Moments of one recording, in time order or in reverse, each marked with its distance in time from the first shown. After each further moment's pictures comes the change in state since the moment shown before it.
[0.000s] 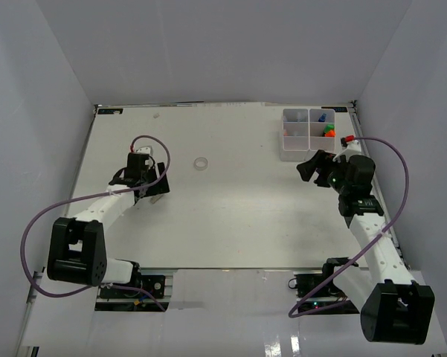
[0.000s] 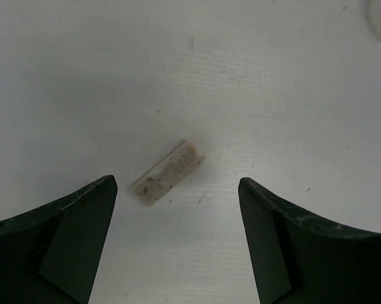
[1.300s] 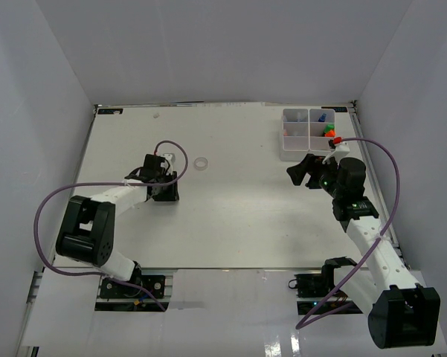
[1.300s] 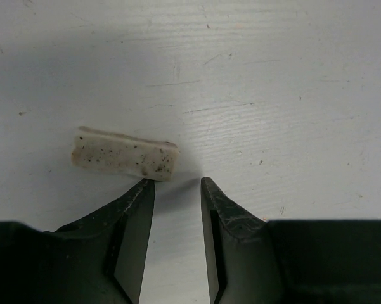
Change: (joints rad) left arm -0.093 0.161 -0.002 0.015 0.167 0.080; right arm 0.118 -0.029 -0.027 0.040 0.013 -0.026
